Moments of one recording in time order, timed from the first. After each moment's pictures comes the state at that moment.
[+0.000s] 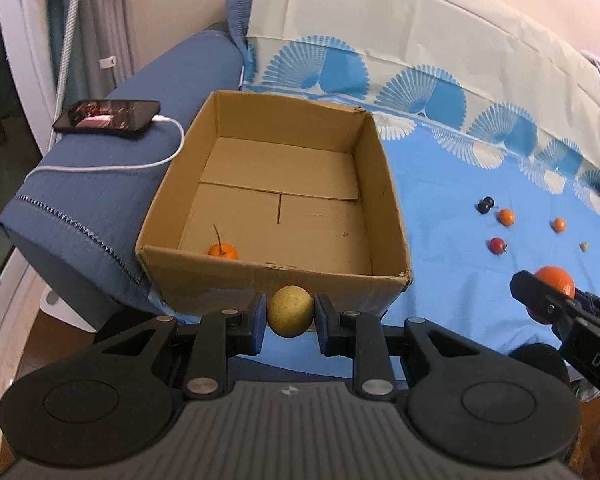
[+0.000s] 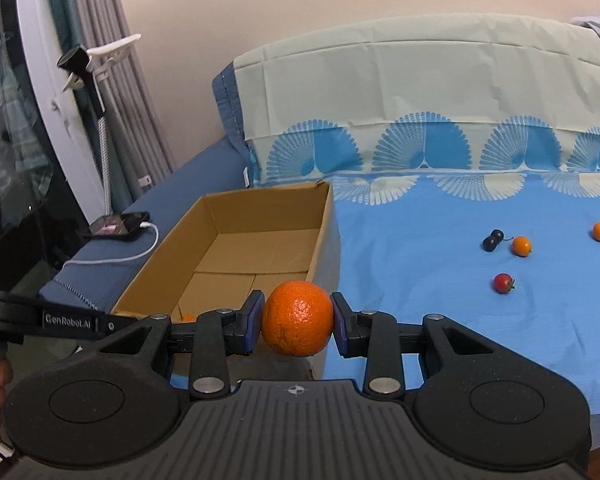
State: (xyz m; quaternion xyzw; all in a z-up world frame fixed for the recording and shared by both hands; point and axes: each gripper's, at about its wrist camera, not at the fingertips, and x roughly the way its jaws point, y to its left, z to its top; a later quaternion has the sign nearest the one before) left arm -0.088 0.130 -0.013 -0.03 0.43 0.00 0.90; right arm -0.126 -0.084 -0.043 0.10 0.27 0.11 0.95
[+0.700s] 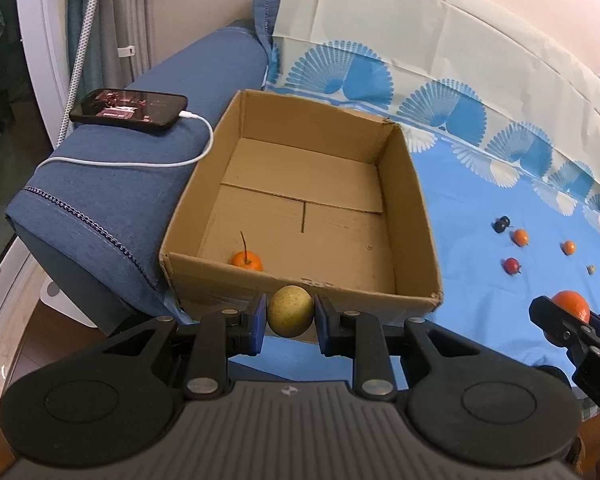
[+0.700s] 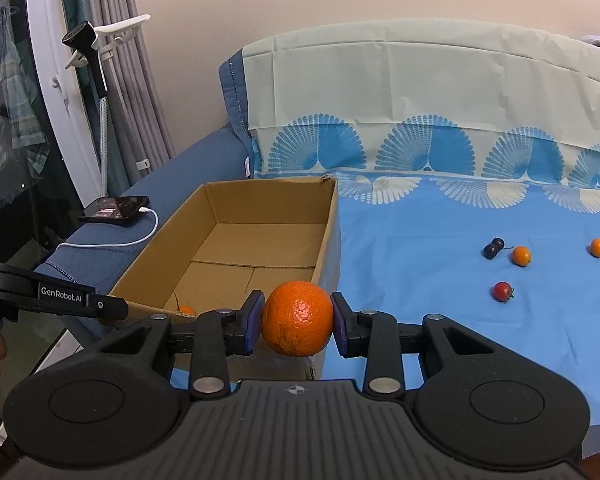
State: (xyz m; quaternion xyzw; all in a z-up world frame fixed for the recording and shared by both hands) left arm -0.069 0.162 -0.017 -0.05 0.43 0.02 0.90; right arm -0.113 -0.060 -0.044 0.07 0.28 0.11 0.95
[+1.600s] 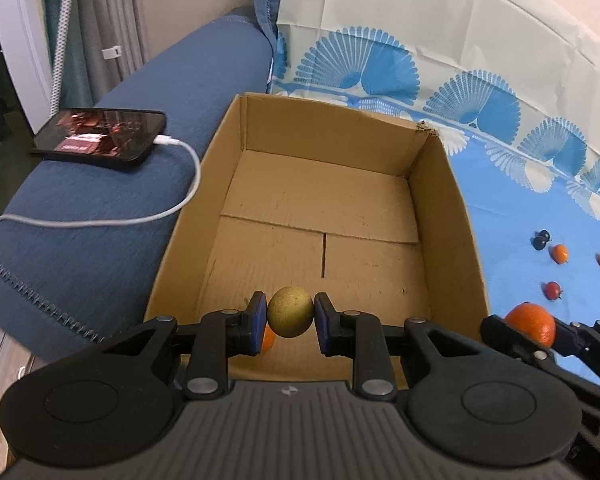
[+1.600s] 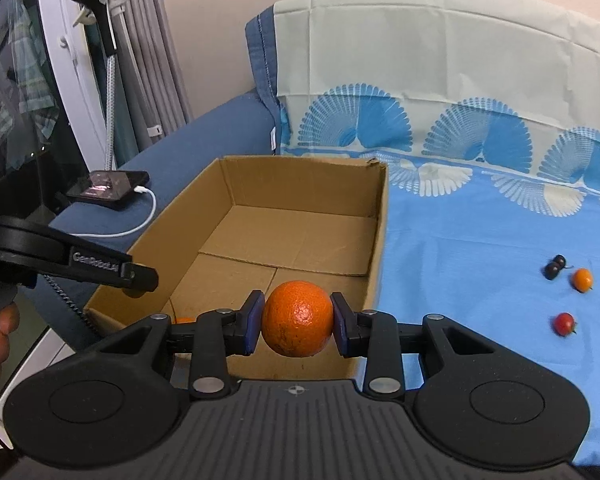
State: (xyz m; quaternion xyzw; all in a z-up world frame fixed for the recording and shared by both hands) left arm 0.039 0.169 -0.046 -0.03 0.45 0.03 0.89; right arm 0.000 -0.008 -0.079 0.04 0.33 0.15 0.93
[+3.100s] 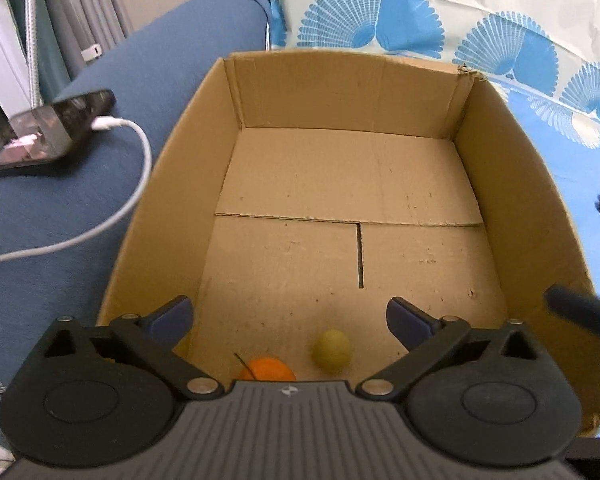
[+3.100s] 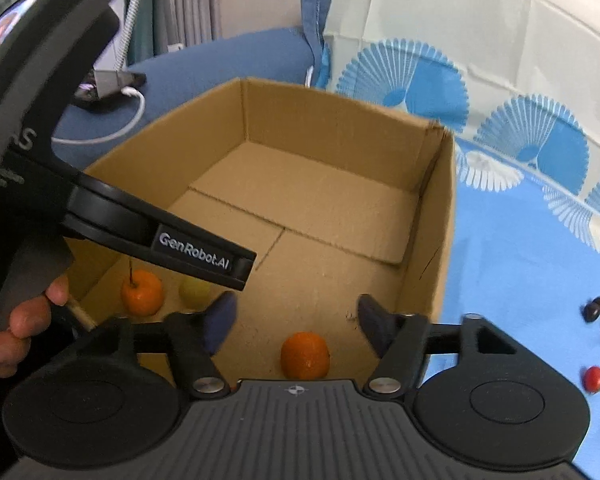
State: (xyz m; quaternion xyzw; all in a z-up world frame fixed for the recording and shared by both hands) left arm 0.097 0.161 -0.115 0.05 0.47 0.06 0.88; right arm 0.049 0.038 -0.134 -0.08 0.35 0.19 0.91
